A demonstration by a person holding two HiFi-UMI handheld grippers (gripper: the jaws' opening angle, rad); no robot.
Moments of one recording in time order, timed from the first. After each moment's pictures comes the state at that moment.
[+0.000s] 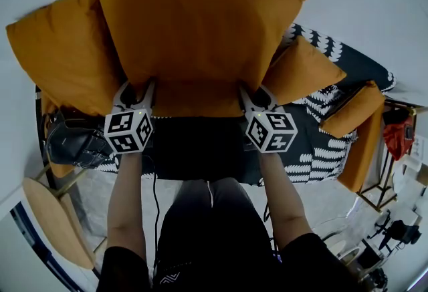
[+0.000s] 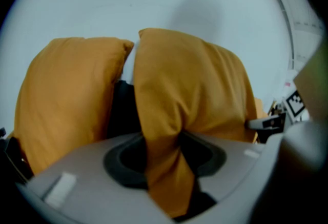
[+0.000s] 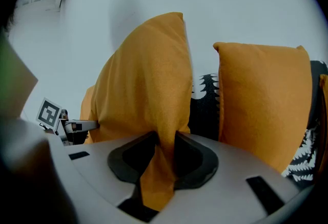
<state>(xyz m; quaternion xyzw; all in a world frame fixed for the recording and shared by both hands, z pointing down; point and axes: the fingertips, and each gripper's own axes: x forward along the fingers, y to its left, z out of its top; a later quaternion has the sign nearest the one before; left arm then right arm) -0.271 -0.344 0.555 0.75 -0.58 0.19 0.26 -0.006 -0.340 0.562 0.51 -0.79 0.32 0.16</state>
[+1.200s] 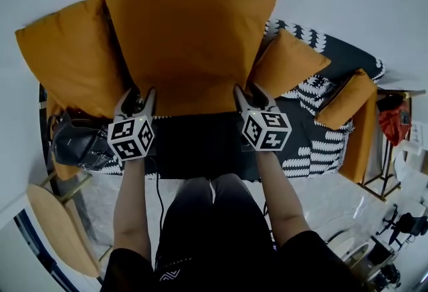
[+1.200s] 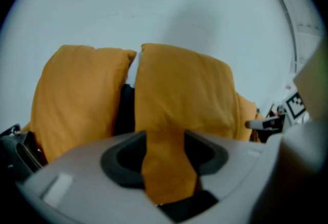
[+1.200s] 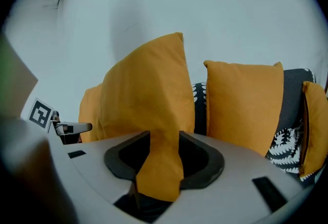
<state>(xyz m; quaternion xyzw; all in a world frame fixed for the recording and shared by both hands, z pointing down) -0.269 -0.306 0.529 0.74 -0.59 0.19 0.27 0.008 -0.310 0.536 0.54 -0.76 0.31 0.16</state>
